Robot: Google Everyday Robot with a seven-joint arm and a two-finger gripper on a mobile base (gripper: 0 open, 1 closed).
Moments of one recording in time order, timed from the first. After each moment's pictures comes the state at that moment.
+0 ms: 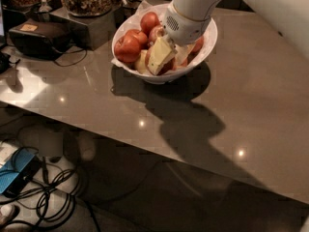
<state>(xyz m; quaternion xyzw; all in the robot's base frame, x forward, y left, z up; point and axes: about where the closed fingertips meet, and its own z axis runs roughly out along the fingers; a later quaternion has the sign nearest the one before) 0.596 -0.050 0.918 -0.33 0.93 0.09 0.14</state>
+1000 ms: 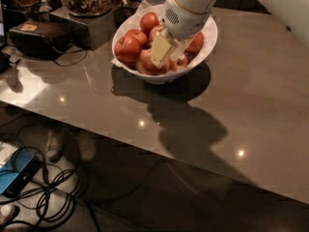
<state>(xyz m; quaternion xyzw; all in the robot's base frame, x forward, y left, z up) 0.584 -0.040 0.937 -0.36 0.92 0.10 0.15</state>
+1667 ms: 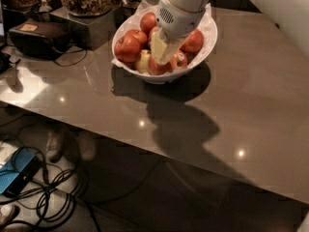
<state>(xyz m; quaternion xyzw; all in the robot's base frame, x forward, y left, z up) 0.587 -0.030 0.937 -0.37 0.91 0.09 0.14</state>
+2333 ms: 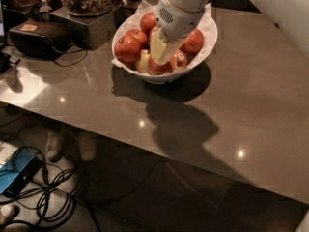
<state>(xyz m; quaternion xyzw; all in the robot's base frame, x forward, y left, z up) 0.587 -0.030 0.937 -0.37 0.91 0.09 0.14</state>
